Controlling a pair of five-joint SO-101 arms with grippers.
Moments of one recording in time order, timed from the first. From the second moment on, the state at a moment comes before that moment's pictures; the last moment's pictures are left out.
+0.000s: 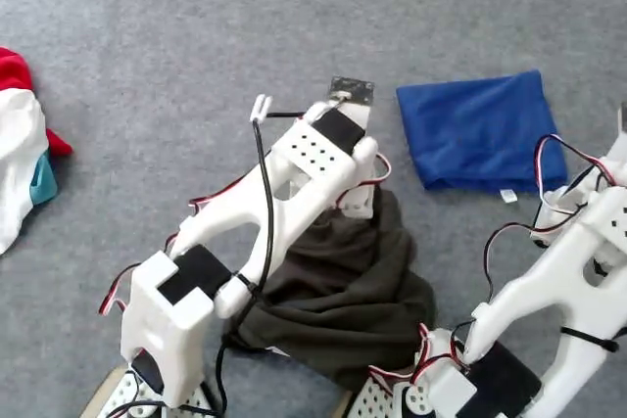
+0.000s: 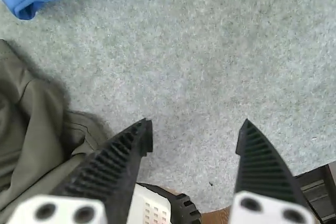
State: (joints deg) left arm 36.7 20.2 -15.3 88.8 32.0; right arm 44.7 -20.8 13.8 96.7 16.7
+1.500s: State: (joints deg) left arm 41.8 36.0 -18.7 77.9 37.1; right arm 44.7 -20.8 18.2 92.5 16.7
